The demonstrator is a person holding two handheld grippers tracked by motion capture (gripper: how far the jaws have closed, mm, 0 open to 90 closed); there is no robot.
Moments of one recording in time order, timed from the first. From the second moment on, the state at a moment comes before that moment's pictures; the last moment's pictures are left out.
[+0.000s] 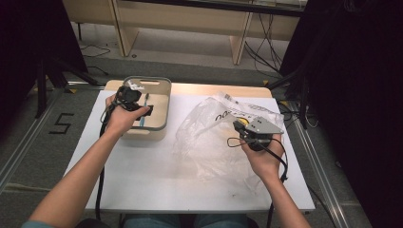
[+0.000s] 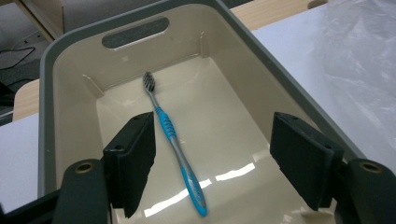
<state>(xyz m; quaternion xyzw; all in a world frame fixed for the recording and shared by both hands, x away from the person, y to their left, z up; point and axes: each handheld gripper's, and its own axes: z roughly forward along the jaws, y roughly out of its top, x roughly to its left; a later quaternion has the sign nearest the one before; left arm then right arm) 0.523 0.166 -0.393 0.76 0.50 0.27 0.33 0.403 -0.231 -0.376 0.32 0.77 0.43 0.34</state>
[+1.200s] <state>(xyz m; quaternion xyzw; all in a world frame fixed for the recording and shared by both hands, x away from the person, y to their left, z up) 0.589 0.158 -0.423 0.75 0.54 0.27 0.27 0.404 -0.230 -0.379 0.32 0.78 0.43 0.33</state>
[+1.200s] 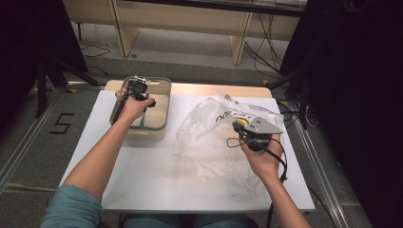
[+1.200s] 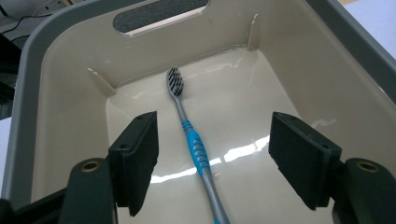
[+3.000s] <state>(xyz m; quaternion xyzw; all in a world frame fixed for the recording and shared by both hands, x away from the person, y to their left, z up) 0.611 0.157 -0.458 0.75 0.58 0.23 0.23 0.405 -0.230 -0.383 0.32 0.78 0.43 0.33</state>
